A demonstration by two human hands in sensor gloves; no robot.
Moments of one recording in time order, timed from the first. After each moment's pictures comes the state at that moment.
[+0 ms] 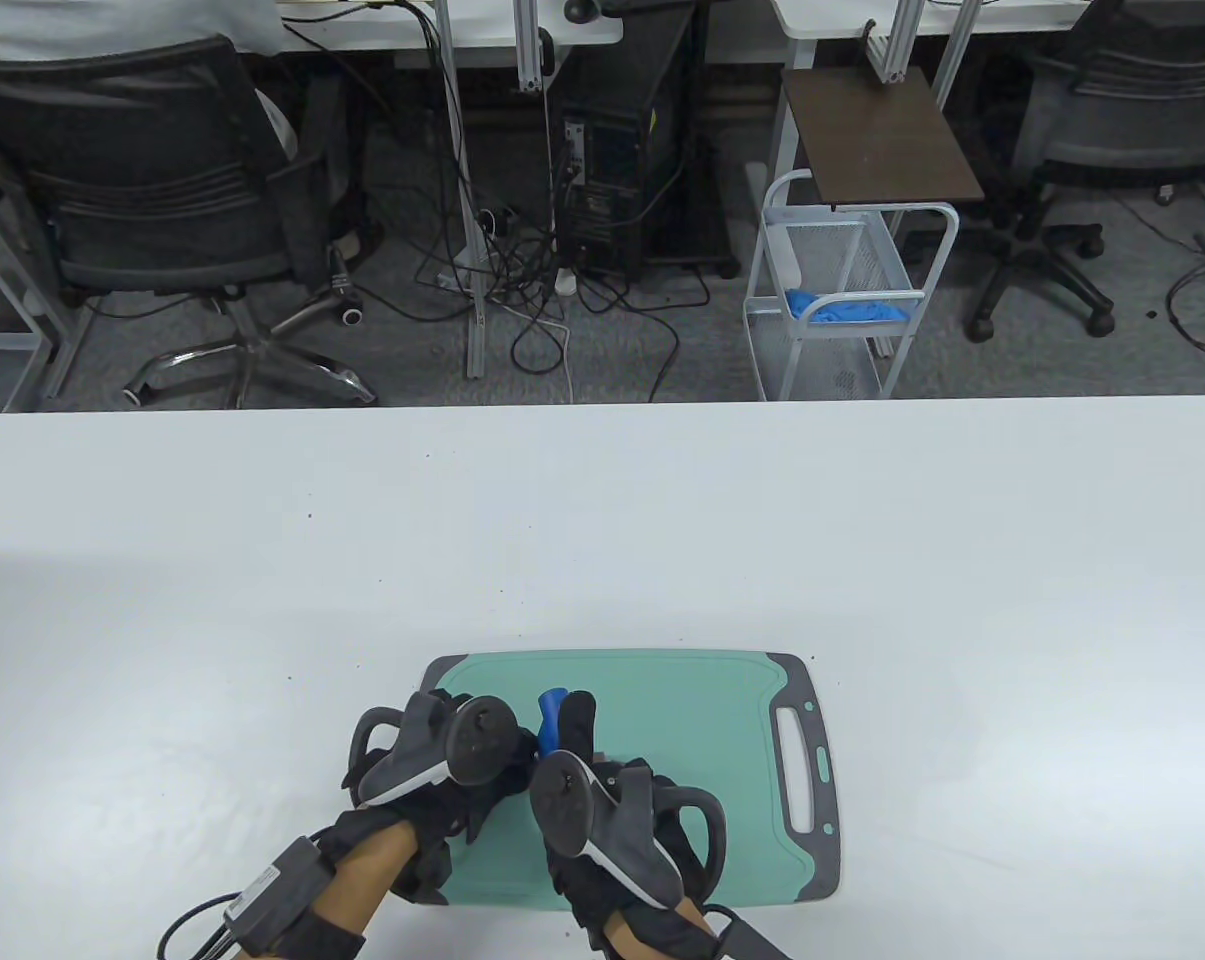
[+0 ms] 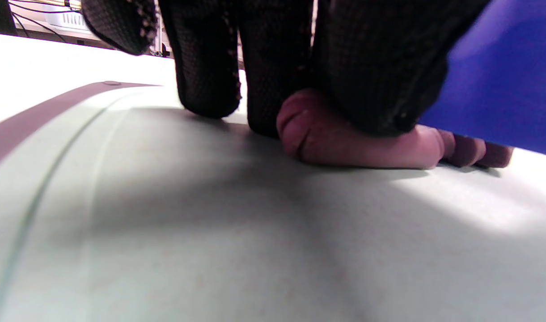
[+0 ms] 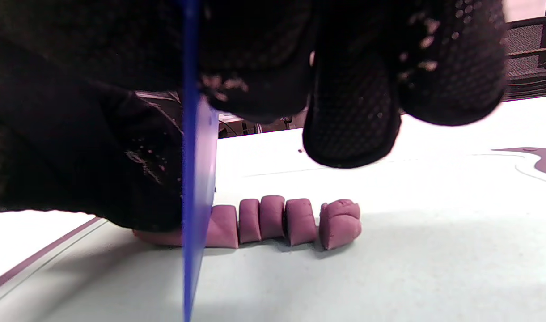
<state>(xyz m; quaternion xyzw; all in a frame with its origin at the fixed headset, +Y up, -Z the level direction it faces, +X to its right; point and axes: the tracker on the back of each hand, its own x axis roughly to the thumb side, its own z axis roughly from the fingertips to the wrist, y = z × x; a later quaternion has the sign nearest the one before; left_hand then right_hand) -0.160 -0.741 -0.275 -0.10 -0.19 0.05 0.97 -0.010 -0.695 -0.206 0.04 0.01 0.99 0.09</state>
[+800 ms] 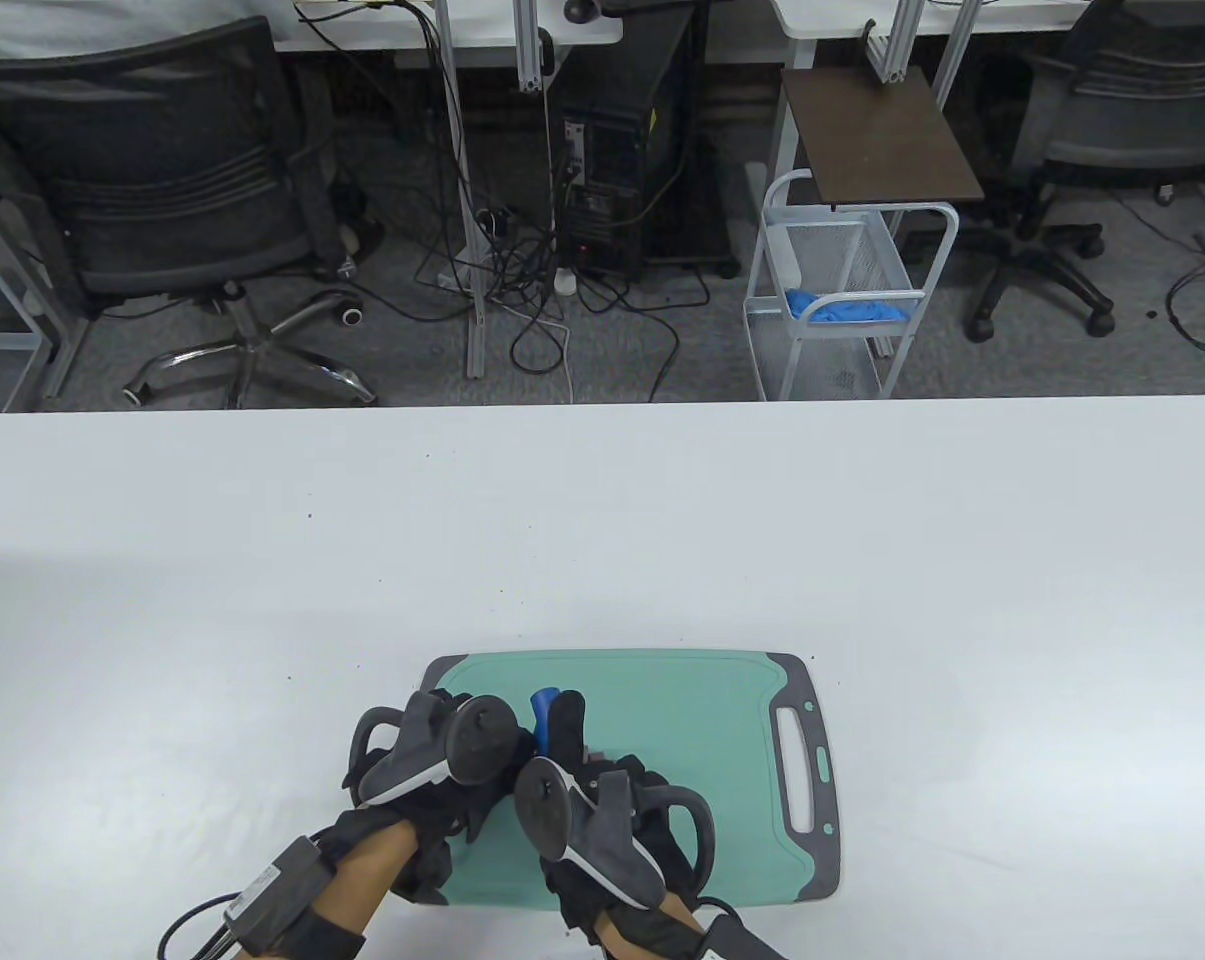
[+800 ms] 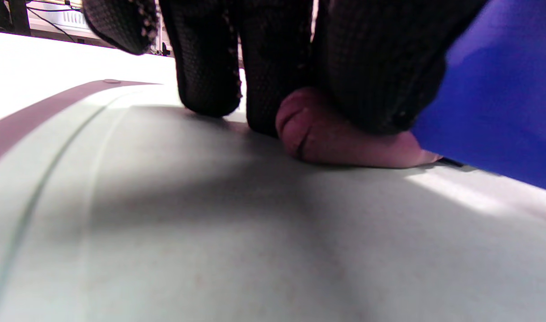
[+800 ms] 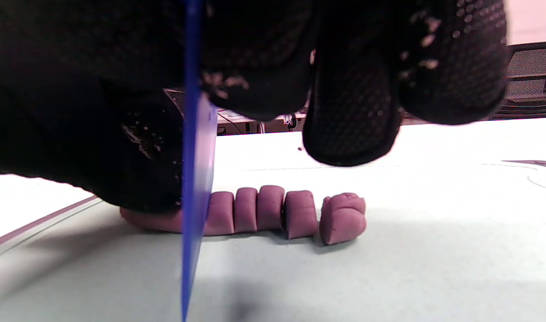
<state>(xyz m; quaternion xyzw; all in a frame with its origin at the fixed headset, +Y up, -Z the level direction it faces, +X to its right) -0.159 -0.741 -0.275 -0.10 -0.19 0.05 0.97 -0.020 -0.700 -0.207 0.05 0.00 1.00 0.06</state>
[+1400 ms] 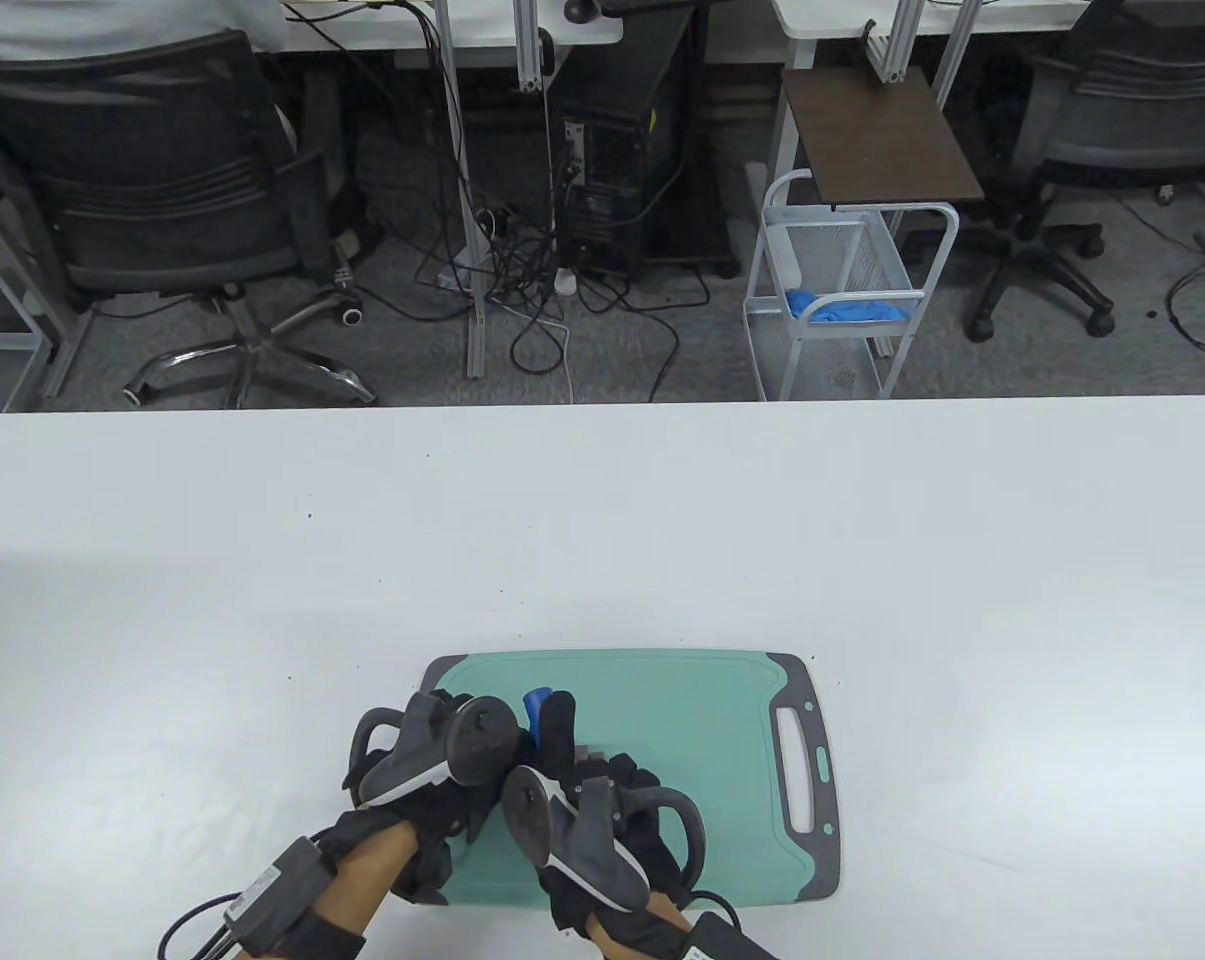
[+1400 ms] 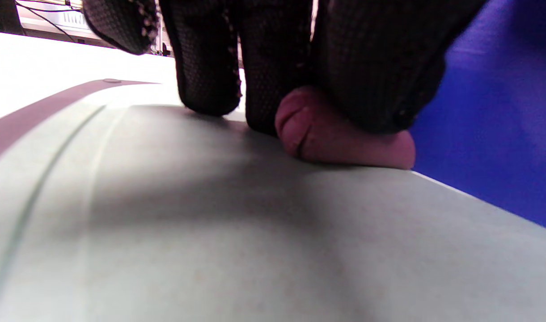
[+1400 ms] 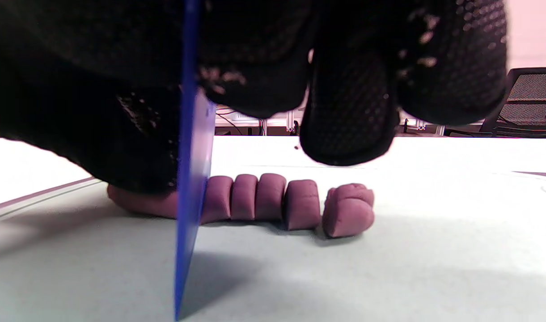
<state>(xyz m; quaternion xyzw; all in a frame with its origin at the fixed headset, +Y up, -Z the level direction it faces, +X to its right) -0.159 -0.741 -0.275 -0.10 -0.19 0.05 0.97 -0.029 -0.709 -0.210 0.06 -0.02 1.00 0.03</state>
